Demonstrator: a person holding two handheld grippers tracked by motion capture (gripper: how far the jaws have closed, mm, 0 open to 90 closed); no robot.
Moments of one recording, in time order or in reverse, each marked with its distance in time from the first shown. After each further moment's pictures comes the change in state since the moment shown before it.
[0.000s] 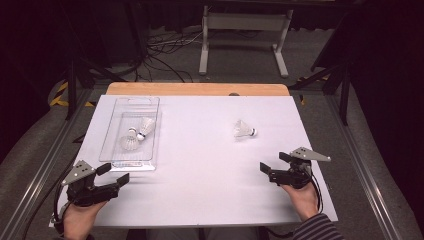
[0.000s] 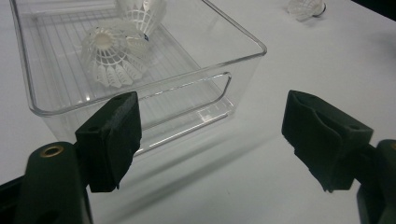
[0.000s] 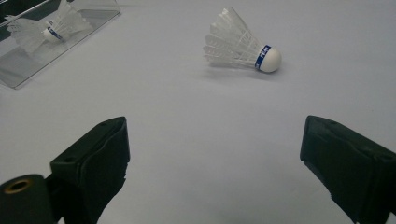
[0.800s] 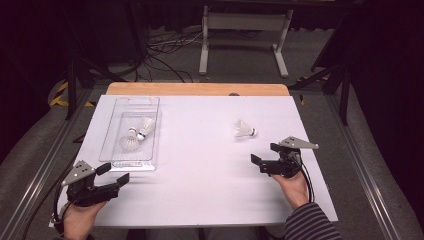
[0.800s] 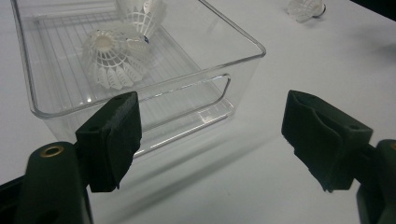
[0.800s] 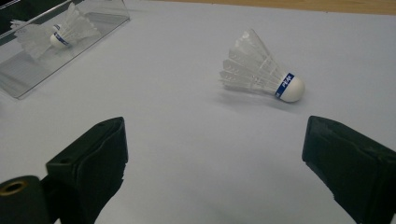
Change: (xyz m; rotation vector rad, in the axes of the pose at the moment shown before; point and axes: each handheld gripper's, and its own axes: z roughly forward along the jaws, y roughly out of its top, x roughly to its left) left arm -0.001 0.000 -0.001 -0.004 0.004 0.010; right arm 0.009 0.026 0.025 0.015 0.026 -0.034
